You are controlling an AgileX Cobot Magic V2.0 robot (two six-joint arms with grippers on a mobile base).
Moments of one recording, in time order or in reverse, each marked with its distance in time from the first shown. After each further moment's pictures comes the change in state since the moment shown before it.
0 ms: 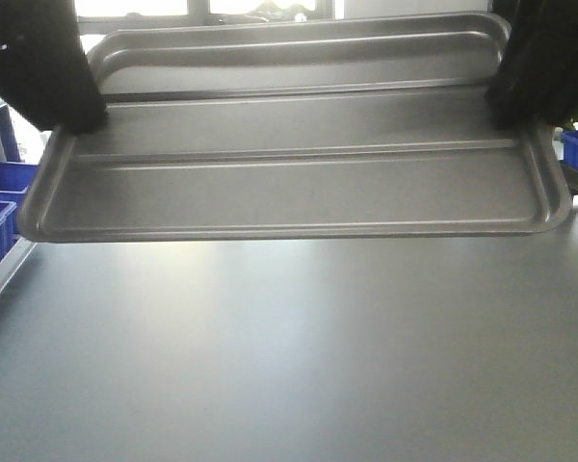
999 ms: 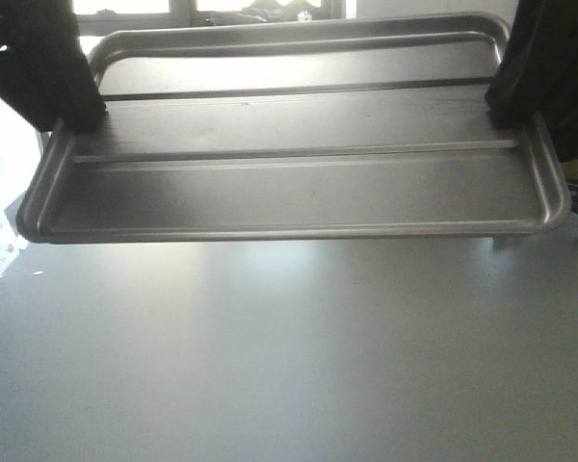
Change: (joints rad) left arm 0.000 0.001 0.000 -0.001 0.000 0.000; right arm 0.000 0.000 0.000 -0.002 0.000 -0.002
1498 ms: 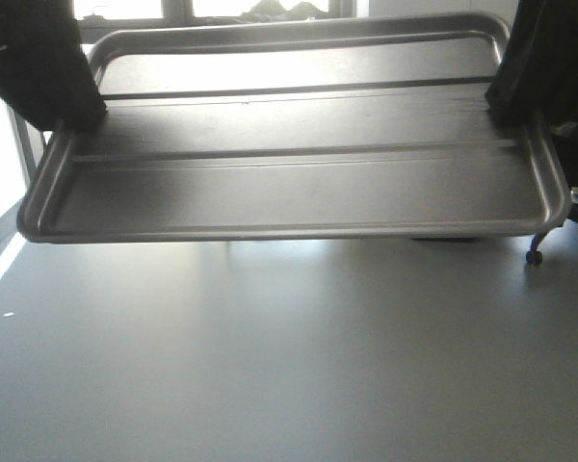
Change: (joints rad) left arm 0.000 0.000 0.000 0.000 0.000 0.000; right arm 0.000 0.000 0.000 0.000 0.000 0.000
